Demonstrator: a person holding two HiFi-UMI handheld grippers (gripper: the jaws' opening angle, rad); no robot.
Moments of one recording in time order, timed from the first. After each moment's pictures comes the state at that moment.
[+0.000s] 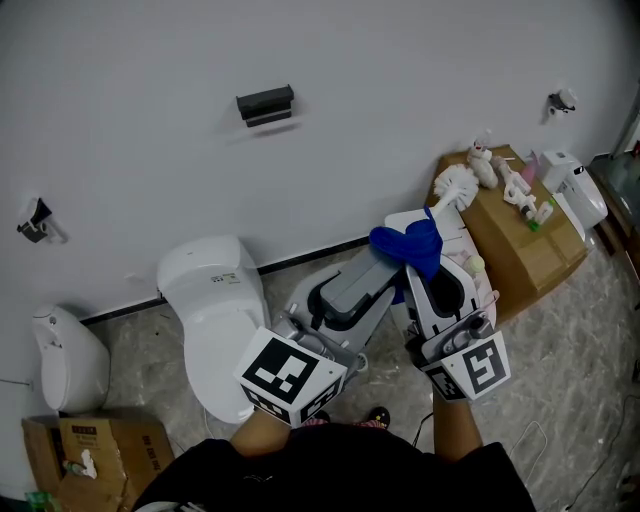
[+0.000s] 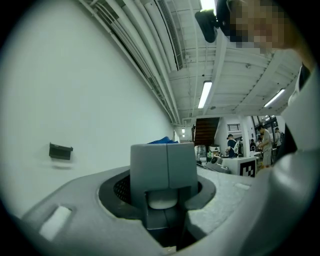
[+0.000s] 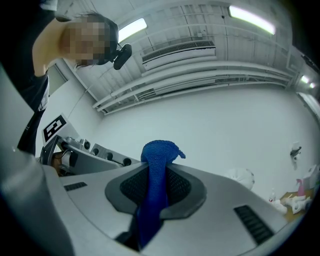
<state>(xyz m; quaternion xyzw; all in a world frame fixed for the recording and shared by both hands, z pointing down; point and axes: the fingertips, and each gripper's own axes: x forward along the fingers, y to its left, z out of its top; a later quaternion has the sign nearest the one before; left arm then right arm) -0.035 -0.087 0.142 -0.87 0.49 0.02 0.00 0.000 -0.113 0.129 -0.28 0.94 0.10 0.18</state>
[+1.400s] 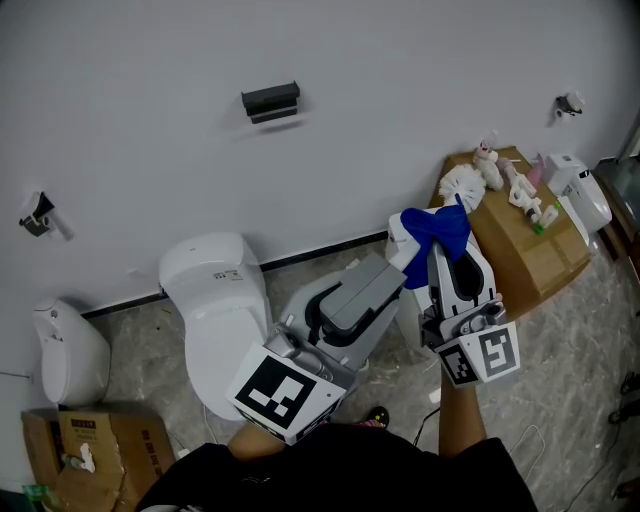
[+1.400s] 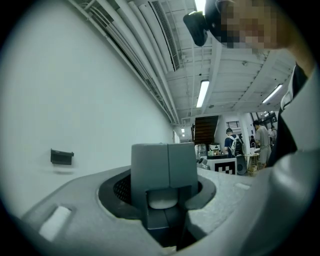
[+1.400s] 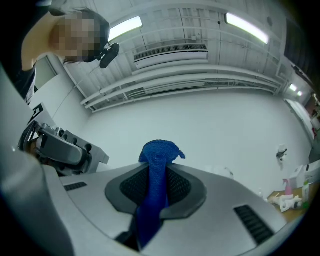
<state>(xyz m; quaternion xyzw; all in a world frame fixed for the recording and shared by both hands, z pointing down) -0.036 -0.075 0.129 -0.87 0.49 0.02 0.01 0.023 -0.158 0.127 -0.34 0.92 0.08 0.19</state>
